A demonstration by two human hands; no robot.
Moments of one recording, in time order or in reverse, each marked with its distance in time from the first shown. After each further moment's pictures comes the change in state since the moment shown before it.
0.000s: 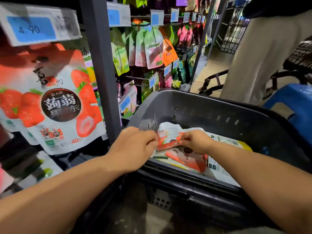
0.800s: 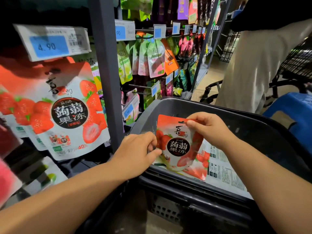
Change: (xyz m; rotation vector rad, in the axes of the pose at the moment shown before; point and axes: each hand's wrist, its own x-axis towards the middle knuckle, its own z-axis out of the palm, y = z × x) left_hand -0.008 0.008 -0.007 -0.167 0.103 -0.050; right_hand -0.050 -0.044 -0.075 0.667 0.338 -0.131
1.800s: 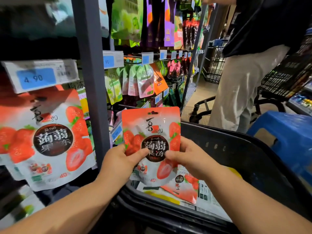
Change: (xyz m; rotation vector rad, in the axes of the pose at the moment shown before) left_hand 0.022 0.023 -0.013 -0.699 0.290 -0.351; right_hand -0.011 -0.018 0.017 0.564 -0.247 0.066
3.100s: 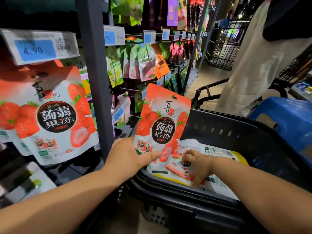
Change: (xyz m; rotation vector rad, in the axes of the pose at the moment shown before) left_hand -0.022 -0.022 -0.003 0.341 -0.211 0.188; right_hand -0.001 0.105 -0.075 -1.448 -0.470 0.540
